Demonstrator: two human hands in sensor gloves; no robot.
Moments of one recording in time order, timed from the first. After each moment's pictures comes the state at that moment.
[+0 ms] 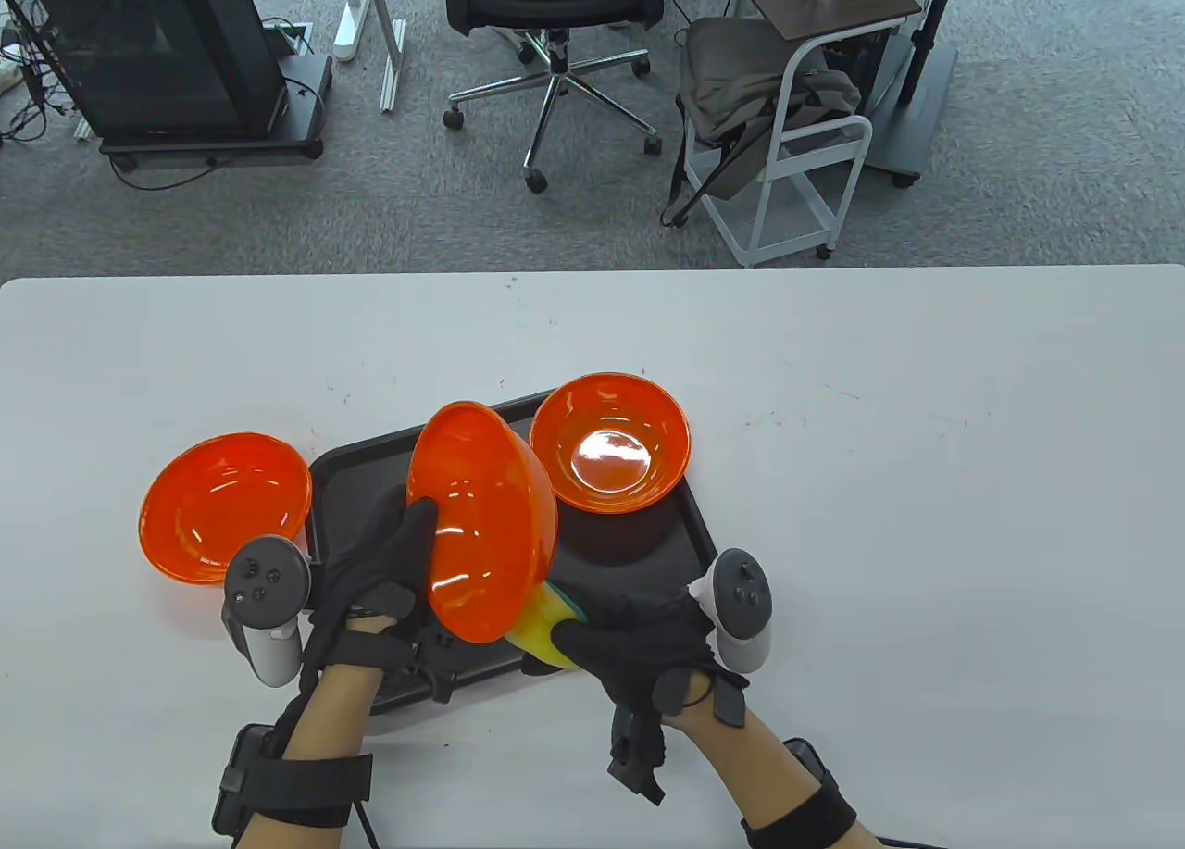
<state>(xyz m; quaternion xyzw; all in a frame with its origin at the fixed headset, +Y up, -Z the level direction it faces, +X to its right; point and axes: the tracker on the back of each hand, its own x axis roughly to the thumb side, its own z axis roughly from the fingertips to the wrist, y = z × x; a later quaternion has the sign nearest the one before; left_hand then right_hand) -0.260 -0.681 -0.262 0.06 -0.06 0.60 0.80 0.035 -0.690 -0.228 0.34 0.09 0.60 0.72</state>
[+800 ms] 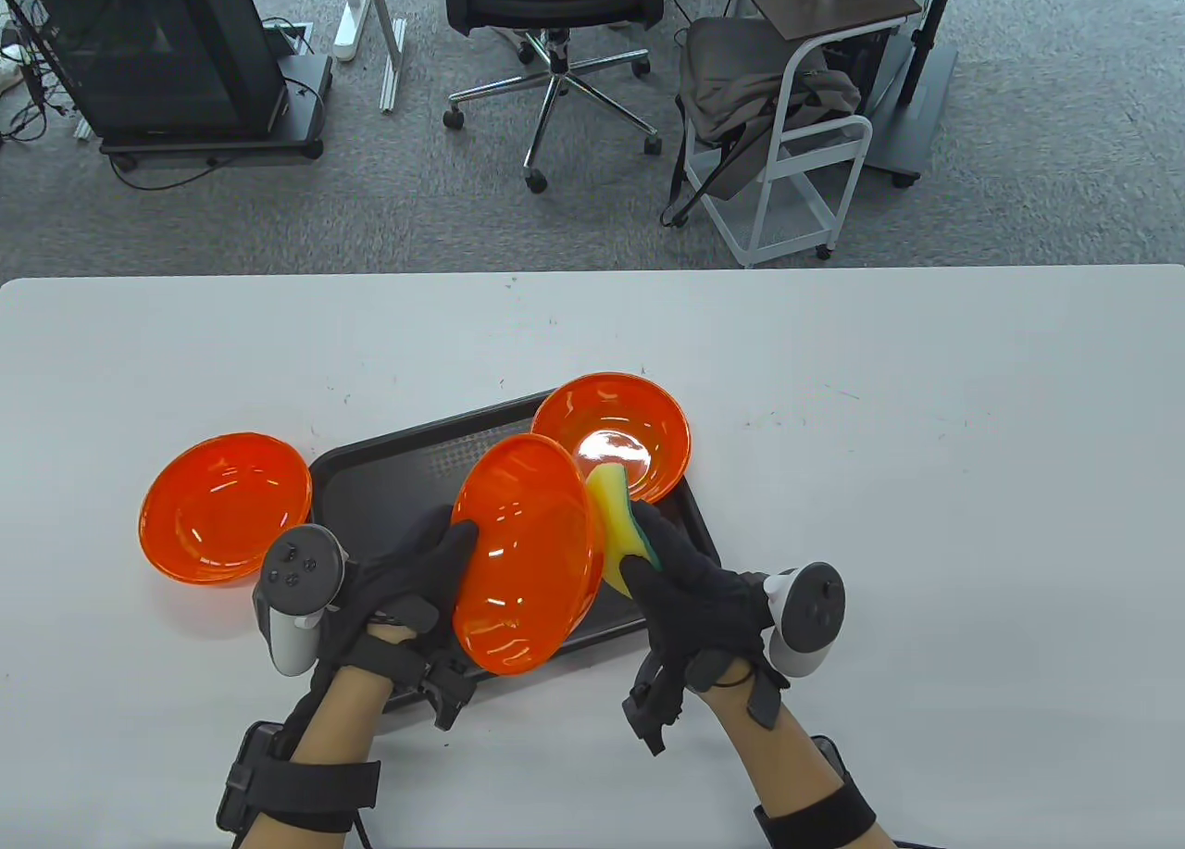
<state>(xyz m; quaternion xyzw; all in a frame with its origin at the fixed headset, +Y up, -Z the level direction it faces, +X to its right) -0.230 -0.688 -0.264 -0.05 -0.14 0.59 0.79 0.080 -0.679 -0.234 0.26 -0.10 0.65 0.71</state>
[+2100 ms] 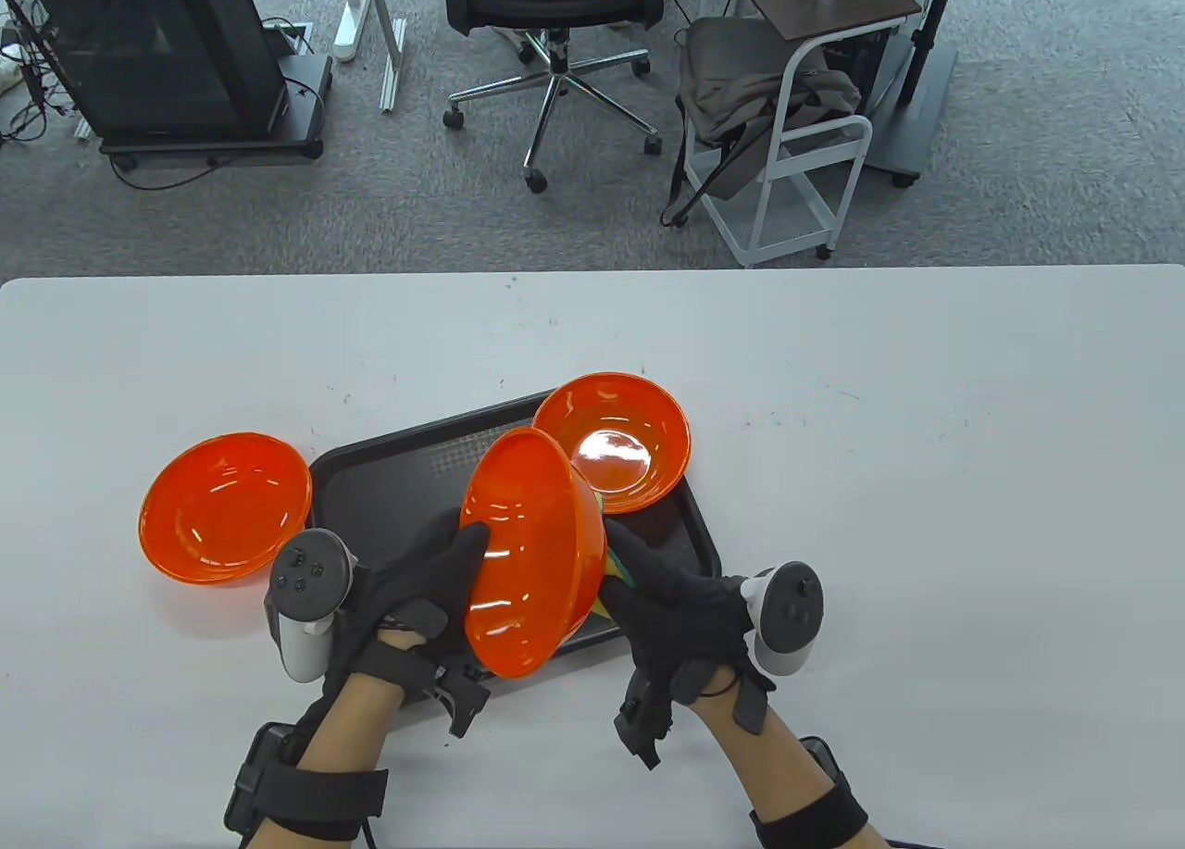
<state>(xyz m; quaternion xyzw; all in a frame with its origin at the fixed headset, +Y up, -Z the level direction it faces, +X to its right) -0.221 -0.680 -0.255 -0.04 -0.13 0.62 0.77 0.066 -0.680 -0.231 0.30 -0.06 0.65 0.70</state>
